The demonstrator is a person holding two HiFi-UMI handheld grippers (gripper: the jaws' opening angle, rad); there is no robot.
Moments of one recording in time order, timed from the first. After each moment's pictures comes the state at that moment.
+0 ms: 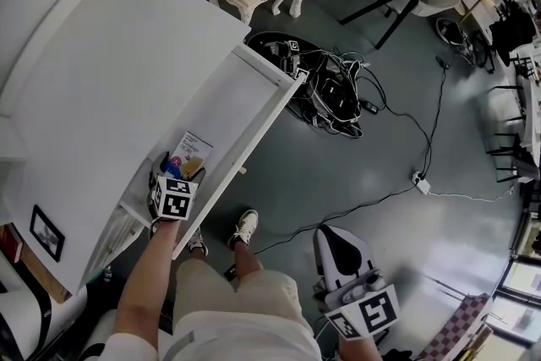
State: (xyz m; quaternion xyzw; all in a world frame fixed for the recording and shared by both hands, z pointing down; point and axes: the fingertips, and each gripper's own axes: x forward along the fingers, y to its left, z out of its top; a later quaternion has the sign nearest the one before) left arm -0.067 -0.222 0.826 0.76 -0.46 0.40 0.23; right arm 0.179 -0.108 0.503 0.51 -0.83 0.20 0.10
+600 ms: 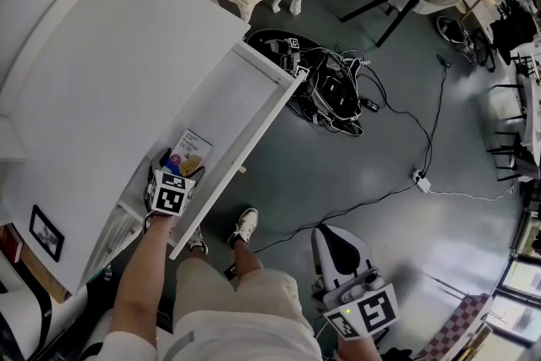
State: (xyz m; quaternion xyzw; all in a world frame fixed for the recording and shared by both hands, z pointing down) left arm -0.062 -0.225 0.829 0.78 -0.42 0.40 0.24; right arm 0.177 -0.110 0.505 0.51 -0.83 0.21 0.10
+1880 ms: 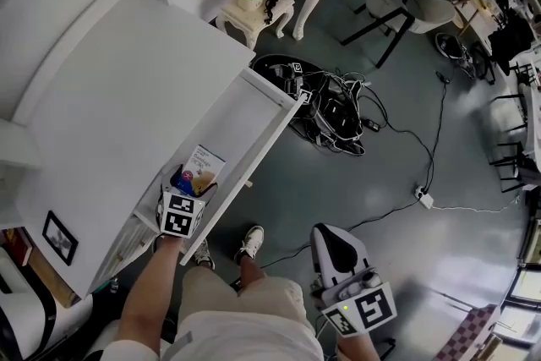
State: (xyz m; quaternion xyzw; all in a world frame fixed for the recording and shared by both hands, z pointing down) left arm -0.046 -0.221 0.753 0.81 -0.44 0.33 0.21; right arm 0.171 -0.119 0.469 0.51 -0.84 0.18 0.07
